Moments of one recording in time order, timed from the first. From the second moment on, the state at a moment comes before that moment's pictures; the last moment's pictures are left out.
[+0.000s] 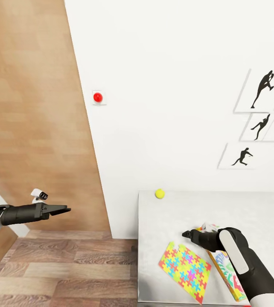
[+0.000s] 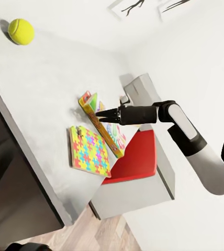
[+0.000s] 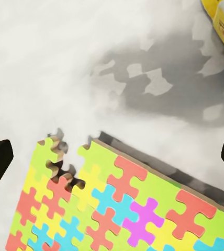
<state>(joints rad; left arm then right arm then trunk) -0.66 0.55 -0.01 -0.95 0.33 0.91 -1.57 -0.45 -0.17 -0.03 -1.15 -0.72 1.00 -0.18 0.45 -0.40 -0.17</state>
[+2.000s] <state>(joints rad) -0.66 0.55 -0.01 -0.95 0.33 0.91 -1.57 -0.45 -0.17 -0.03 -1.15 -0.72 1.00 -0.17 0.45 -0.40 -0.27</state>
